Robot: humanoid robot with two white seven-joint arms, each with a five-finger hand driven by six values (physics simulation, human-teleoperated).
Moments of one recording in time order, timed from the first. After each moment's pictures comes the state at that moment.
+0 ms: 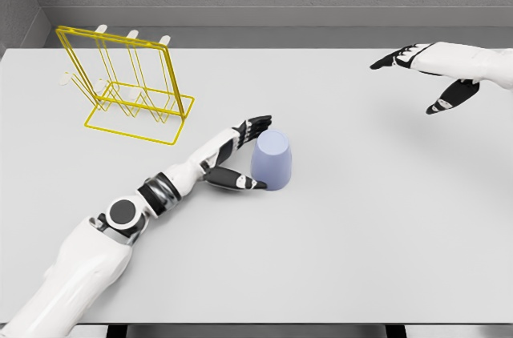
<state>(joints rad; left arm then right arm) -0.33 0.26 -0.59 -1.24 0.30 -0.29 -0.36 -0.90 -0.90 0.84 -1.20 0.08 -0.61 0.55</state>
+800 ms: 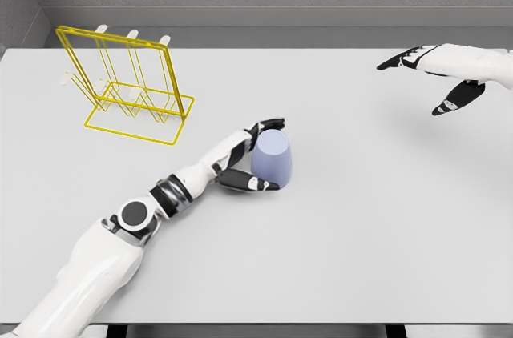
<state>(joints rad) -0.33 0.22 -0.60 -1.24 0.30 -0.29 -0.36 -0.90 -0.91 0.84 -1.18 0.08 -0.61 0.55</state>
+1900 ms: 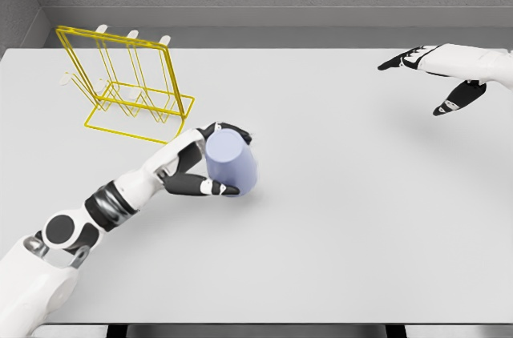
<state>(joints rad) -0.14 0.50 -0.47 -1.67 0.51 -0.25 -0.43 -0.90 -0.91 0.84 -1.18 0.08 -0.61 0.56</state>
